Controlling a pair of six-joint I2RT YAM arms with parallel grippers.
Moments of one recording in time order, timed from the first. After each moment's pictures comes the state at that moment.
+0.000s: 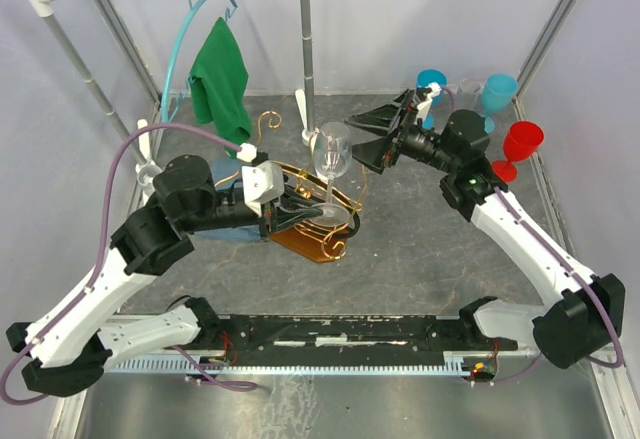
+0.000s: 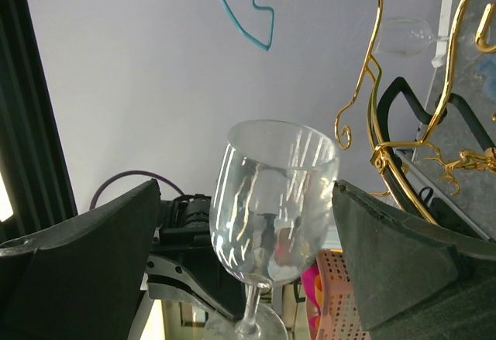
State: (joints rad) left arm -0.87 0.88 1.27 -0.47 0.53 0.16; right arm 0.42 1.21 1.06 0.23 -0.65 1.57
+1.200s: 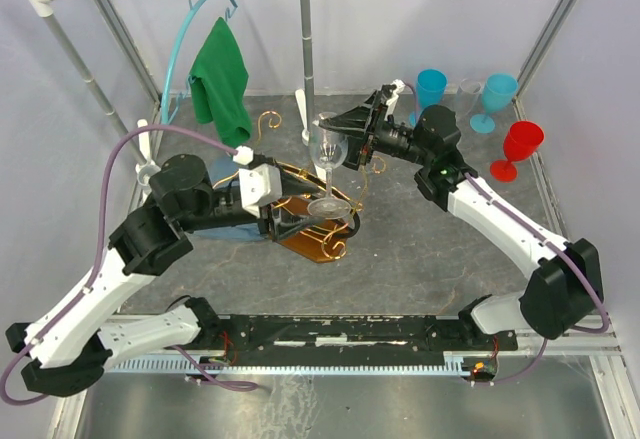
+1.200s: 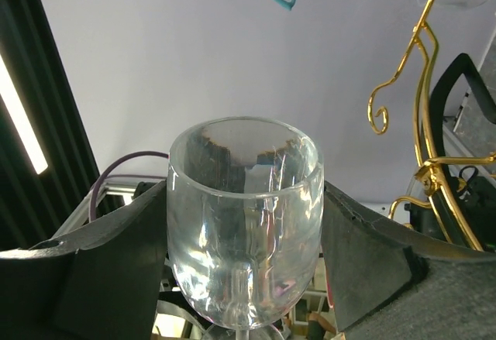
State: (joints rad) left arm -0.87 0.91 1.28 -0.45 0.52 0.23; right arm 0.54 1.38 1.13 0.41 -0.71 1.66
